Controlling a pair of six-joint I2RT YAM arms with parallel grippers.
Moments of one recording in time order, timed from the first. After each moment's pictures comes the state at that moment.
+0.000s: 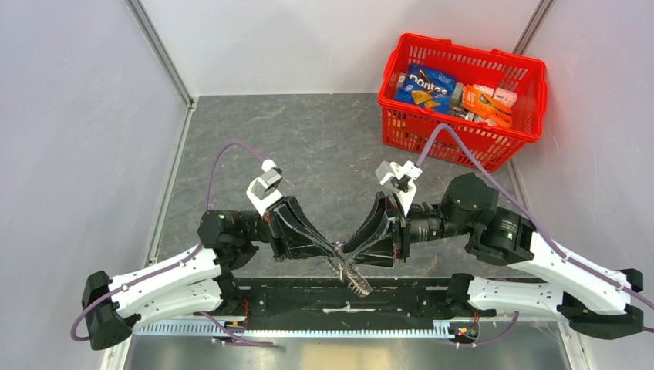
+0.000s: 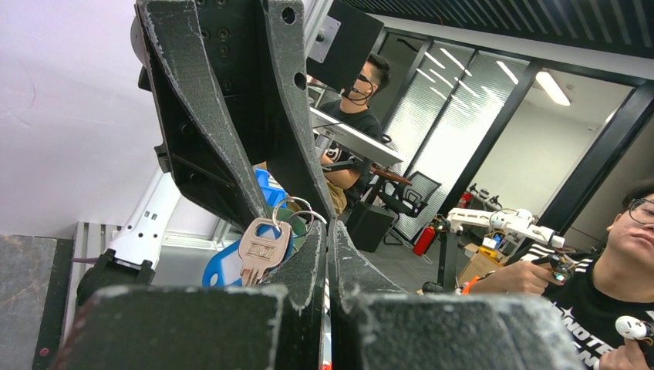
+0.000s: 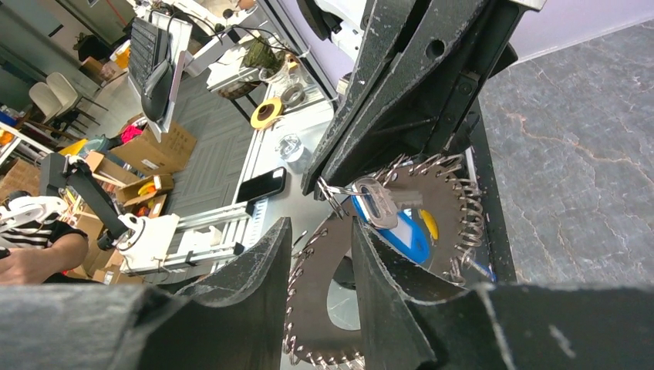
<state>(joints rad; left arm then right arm) -1.02 0.84 0.61 0.96 0.71 -1.05 1.15 0.88 1.20 -0.32 -0.54 0.48</state>
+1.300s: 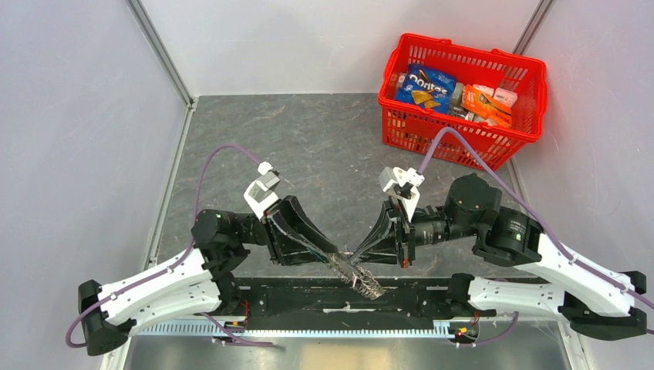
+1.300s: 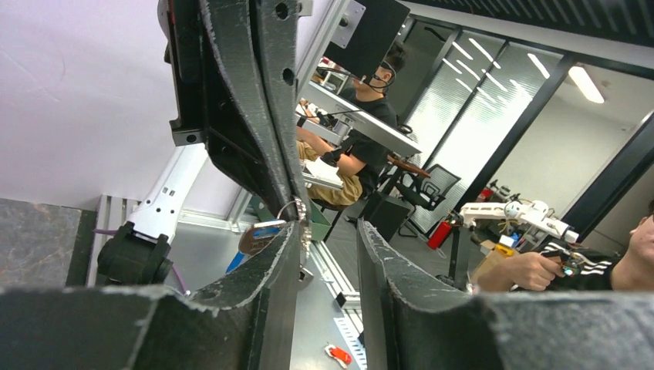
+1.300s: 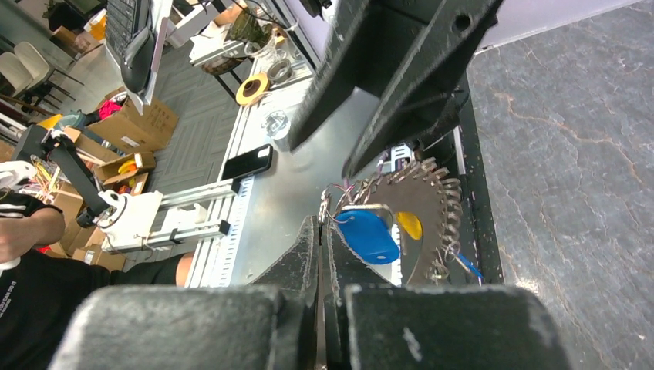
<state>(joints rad) -1.02 0.77 0.62 0.79 0.70 -0.99 1.15 0.87 1.22 -0.41 -0.56 0.40</state>
